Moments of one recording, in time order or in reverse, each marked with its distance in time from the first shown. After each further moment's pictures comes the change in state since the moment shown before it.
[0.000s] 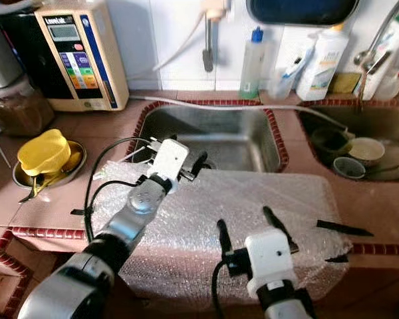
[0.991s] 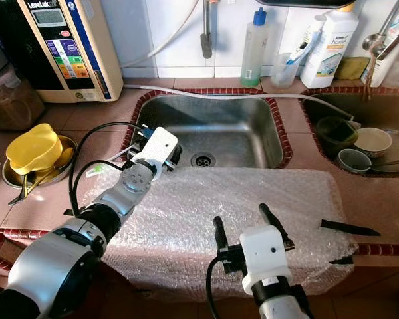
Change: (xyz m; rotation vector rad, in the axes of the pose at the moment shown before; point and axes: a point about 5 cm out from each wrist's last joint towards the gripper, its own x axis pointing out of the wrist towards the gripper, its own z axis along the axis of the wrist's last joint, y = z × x) left arm 0.011 0.045 -0.006 0.206 0.195 0.096; right arm 0.007 0.006 0.006 -0.001 -0.013 -0.003
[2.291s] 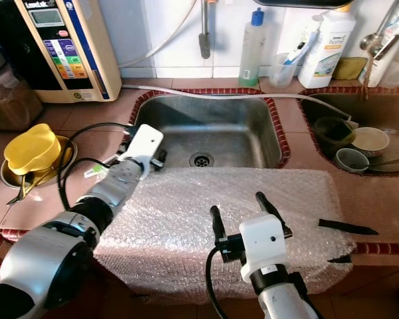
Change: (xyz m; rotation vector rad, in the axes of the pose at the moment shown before) left arm 0.000 0.028 -0.016 -0.067 0.180 0.079; right arm 0.010 -0.003 0.011 0.013 -0.057 0.022
